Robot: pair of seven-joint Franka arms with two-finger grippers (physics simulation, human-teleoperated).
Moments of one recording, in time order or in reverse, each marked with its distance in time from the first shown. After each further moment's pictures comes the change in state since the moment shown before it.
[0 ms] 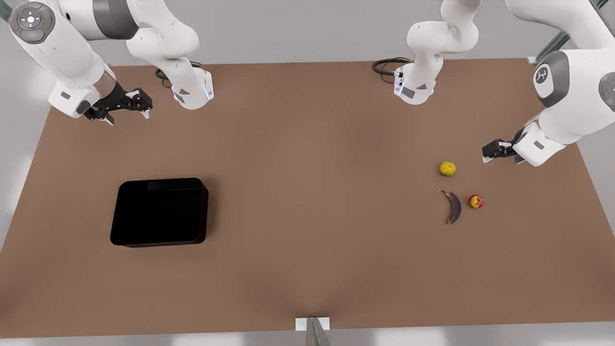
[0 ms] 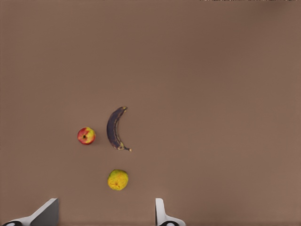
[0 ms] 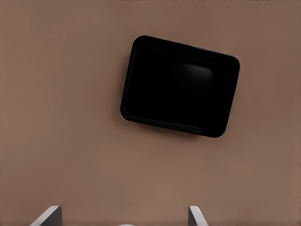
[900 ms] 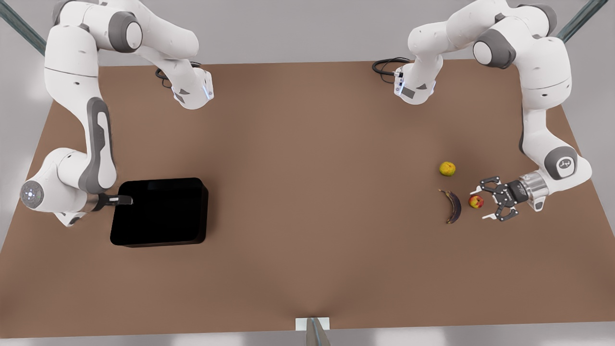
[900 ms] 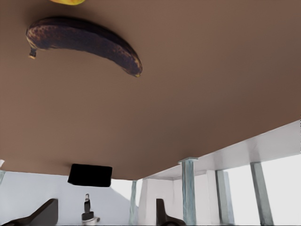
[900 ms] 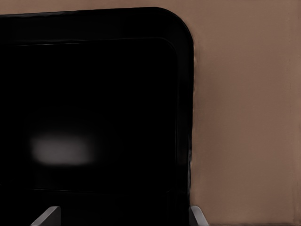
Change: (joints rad) left arm 0.225 0.504 0.255 -0.252 -1.241 0.040 -0.873; right arm -0.220 0.647 -0.249 -0.101 0.136 0.568 -0.302
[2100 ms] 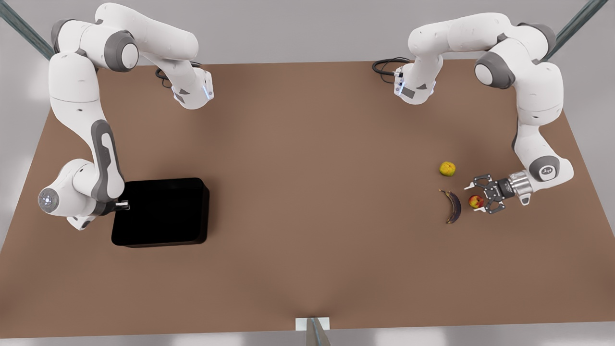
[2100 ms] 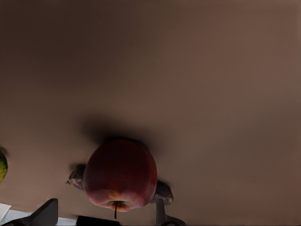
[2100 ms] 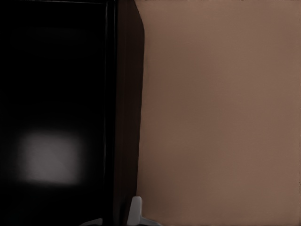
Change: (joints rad) left arm 0.052 0.182 0.028 -0.013 0.098 0.110 0.144; right arm -0.045 0.155 0.025 -0.038 0.023 0.216 -0.130
